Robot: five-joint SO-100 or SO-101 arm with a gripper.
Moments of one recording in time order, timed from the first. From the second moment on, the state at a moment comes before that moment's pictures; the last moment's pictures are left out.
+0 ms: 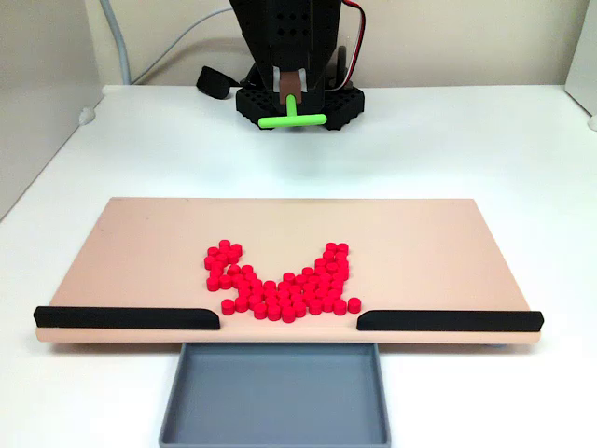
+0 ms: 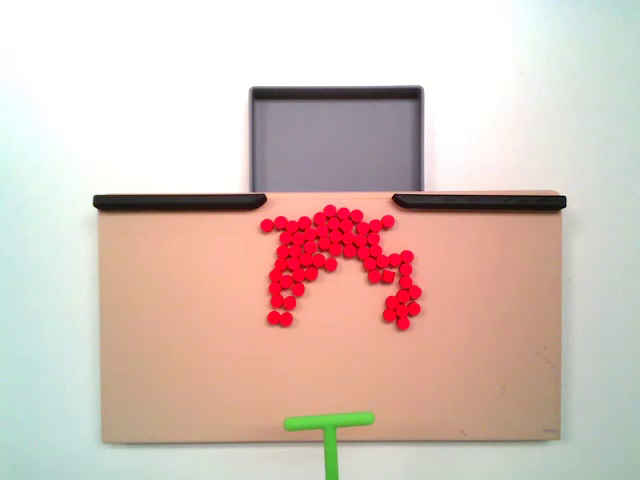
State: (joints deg) arm 3.4 115.0 109.2 91.2 -94.0
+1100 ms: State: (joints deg) arm 10.5 106.8 102.8 91.2 -105.3
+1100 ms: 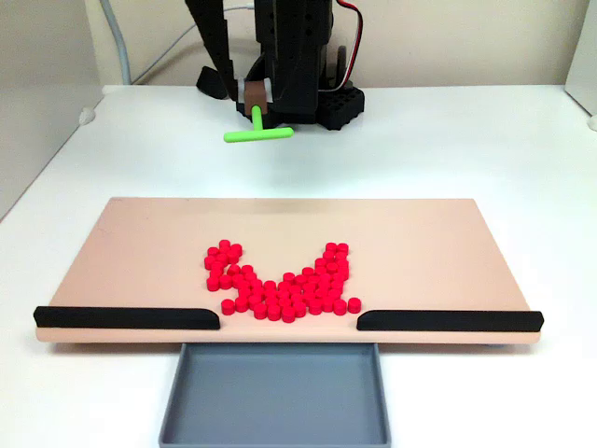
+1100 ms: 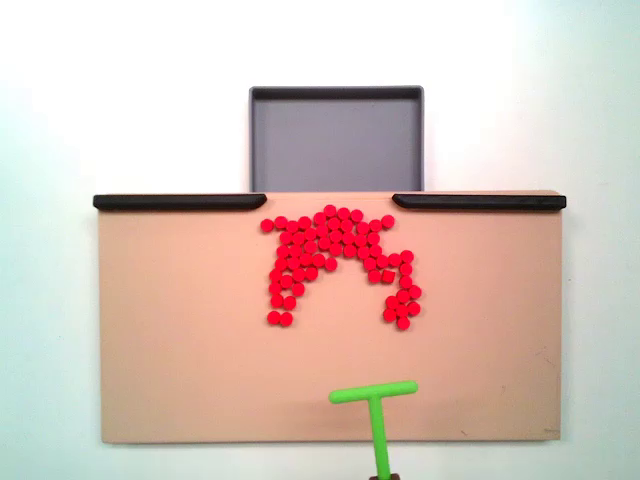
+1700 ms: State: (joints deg) arm 24.3 100.0 98.8 90.7 -139.4
